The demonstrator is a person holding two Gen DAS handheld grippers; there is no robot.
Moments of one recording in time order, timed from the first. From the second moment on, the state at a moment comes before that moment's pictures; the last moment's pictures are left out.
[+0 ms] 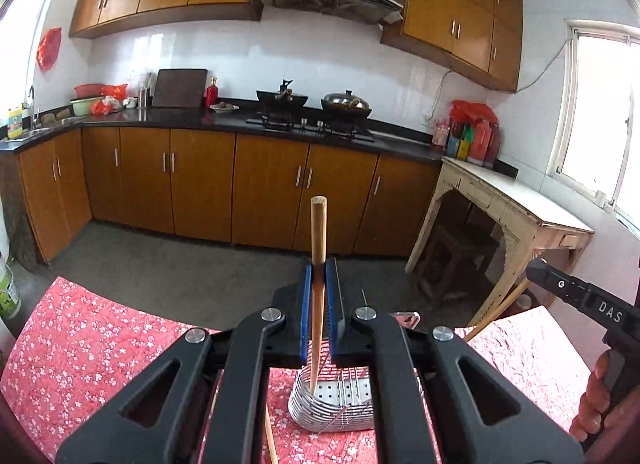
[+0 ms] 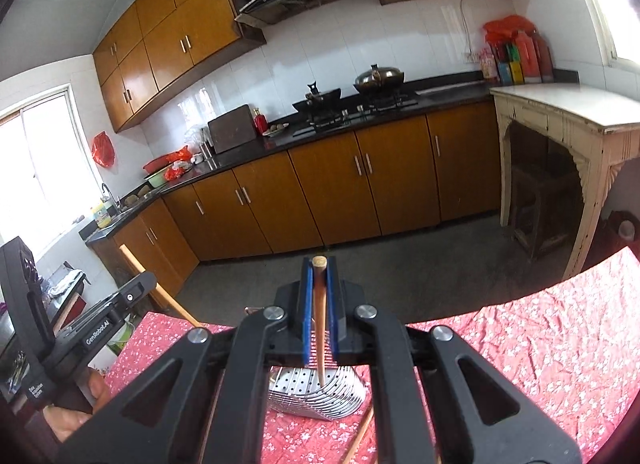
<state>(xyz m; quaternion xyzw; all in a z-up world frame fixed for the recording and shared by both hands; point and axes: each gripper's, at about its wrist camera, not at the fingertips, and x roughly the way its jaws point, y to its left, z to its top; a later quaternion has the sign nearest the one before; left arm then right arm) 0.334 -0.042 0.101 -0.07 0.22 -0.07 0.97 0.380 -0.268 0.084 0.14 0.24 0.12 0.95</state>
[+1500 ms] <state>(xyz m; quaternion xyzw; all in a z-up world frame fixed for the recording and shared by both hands) 0.231 0.052 -0.059 -0.04 0.36 -0.01 0.93 0.287 -0.303 -0.131 0.07 0.43 0.00 0.90</state>
